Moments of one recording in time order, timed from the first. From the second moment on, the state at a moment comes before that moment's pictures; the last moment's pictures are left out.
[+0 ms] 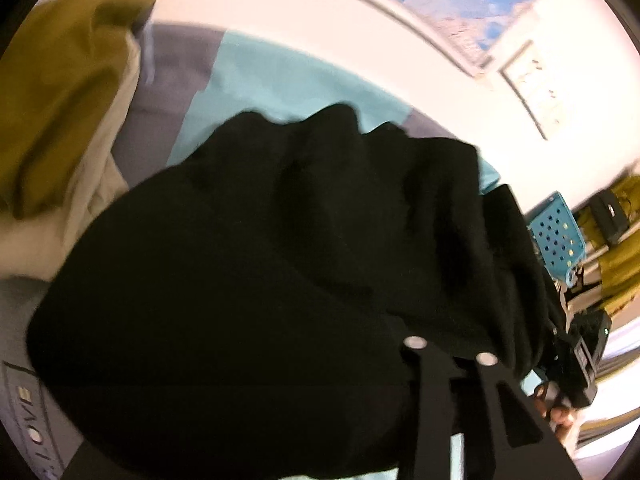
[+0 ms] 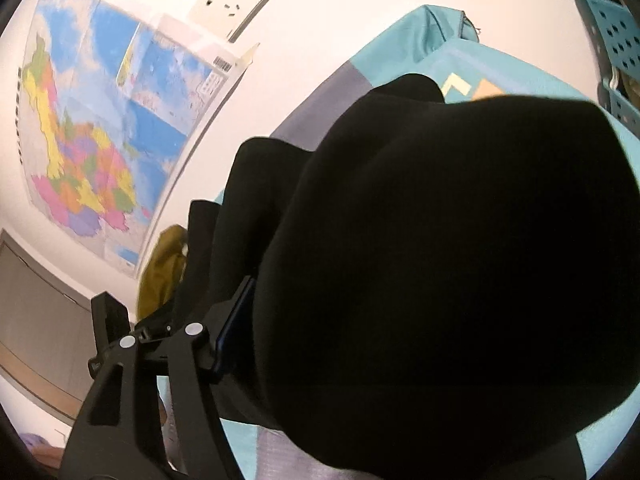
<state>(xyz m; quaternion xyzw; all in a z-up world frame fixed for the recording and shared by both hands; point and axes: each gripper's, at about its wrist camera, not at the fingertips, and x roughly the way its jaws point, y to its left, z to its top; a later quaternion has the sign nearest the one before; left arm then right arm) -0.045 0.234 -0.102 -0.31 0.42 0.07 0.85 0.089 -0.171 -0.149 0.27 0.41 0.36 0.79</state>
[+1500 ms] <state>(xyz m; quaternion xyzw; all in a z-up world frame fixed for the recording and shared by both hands) -0.047 0.193 -0.101 -0.21 0.40 0.05 0.89 0.047 -0.162 -0.167 0.25 0.43 0.39 0.78</state>
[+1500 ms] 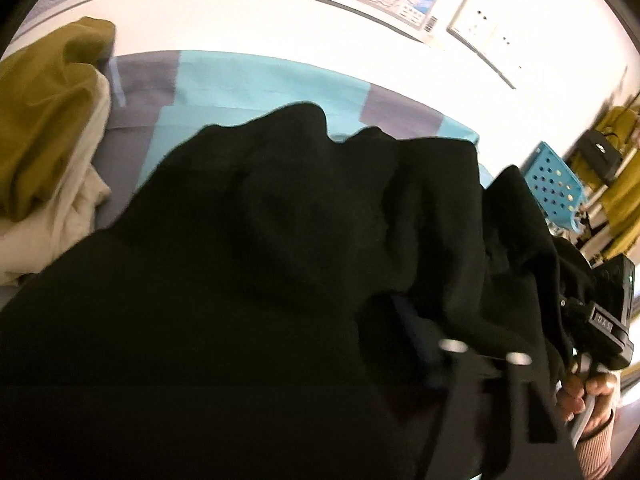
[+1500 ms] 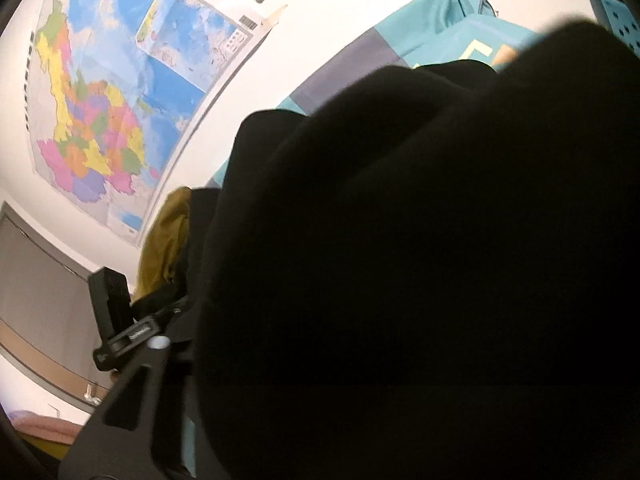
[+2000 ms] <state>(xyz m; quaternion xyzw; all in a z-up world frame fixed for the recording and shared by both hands) -0.061 0.231 -0.024 -0.23 0.36 0.03 0.91 0.023 -0.161 -0.067 0.28 0.34 0.46 0.77</state>
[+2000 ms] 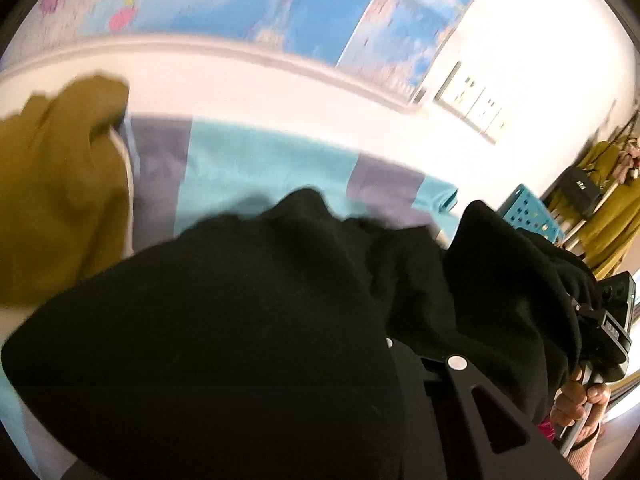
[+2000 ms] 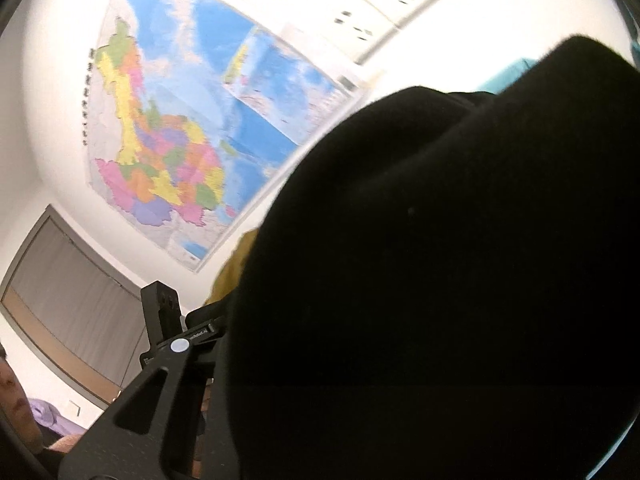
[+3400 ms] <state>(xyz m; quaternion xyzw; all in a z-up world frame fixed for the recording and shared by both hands) -0.207 0.667 0.071 -0.21 0.20 0.45 0.85 -0.010 0.321 -0.018 0.15 0.32 0.69 0.63</state>
